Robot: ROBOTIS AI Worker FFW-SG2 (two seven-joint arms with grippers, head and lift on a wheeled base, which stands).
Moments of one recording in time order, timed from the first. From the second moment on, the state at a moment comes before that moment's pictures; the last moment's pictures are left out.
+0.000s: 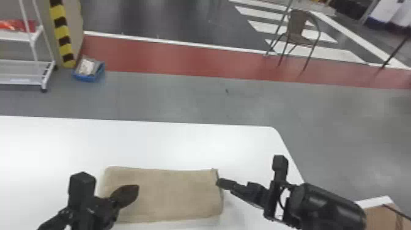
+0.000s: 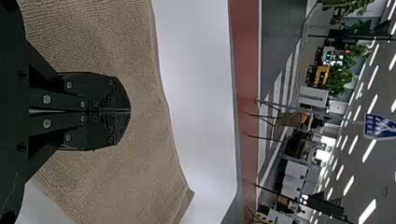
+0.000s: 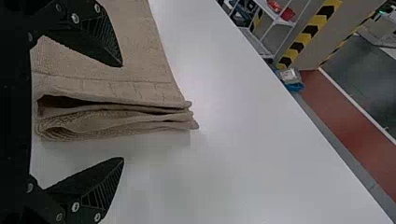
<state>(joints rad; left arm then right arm) 0.06 0.13 -0.30 -1.36 0.12 0.20 -0.45 -0.06 0.00 -0.50 -1.57 -0.05 1.19 0.68</state>
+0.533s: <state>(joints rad) 0.04 0.14 -0.30 -1.35 0.11 0.24 -0.45 -0.14 0.00 -0.42 -1.49 0.03 1.23 0.69</state>
